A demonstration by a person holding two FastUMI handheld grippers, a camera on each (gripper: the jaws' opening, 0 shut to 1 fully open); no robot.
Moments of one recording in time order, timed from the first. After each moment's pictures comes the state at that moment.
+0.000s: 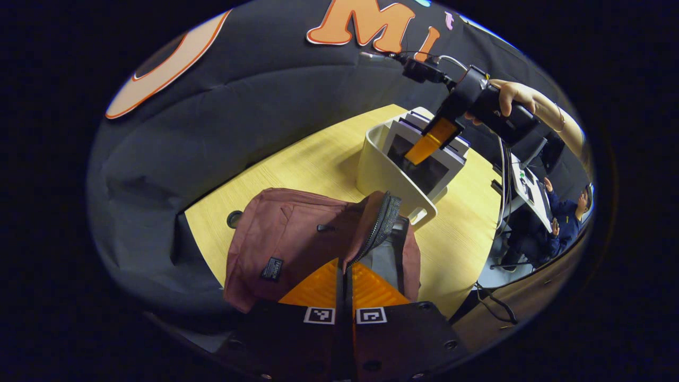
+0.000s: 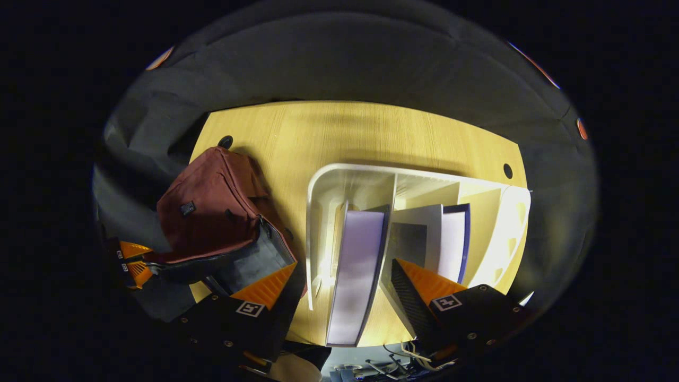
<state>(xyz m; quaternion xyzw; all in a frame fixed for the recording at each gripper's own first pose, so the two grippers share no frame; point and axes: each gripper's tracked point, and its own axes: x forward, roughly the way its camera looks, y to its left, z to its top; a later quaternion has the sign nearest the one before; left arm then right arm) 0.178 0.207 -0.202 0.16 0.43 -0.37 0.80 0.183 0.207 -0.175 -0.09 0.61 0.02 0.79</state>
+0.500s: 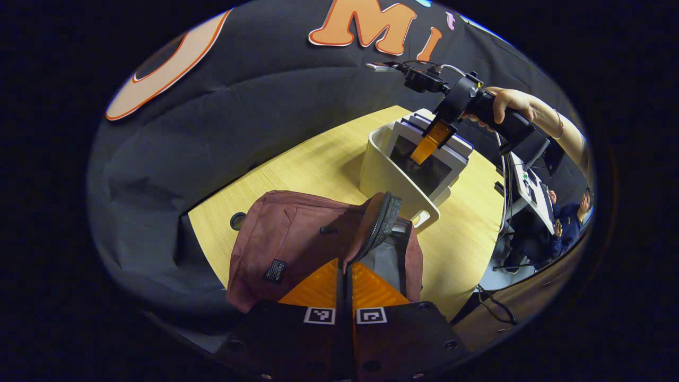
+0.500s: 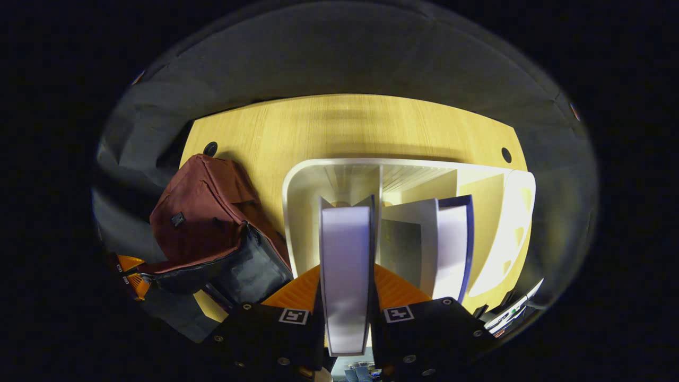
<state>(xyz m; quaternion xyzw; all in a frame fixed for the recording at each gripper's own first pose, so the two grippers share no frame) 0.178 0.205 -0.203 0.16 0.44 -0.37 0.80 0.189 0.198 -0.179 -0.05 0.60 -0.01 0.80</state>
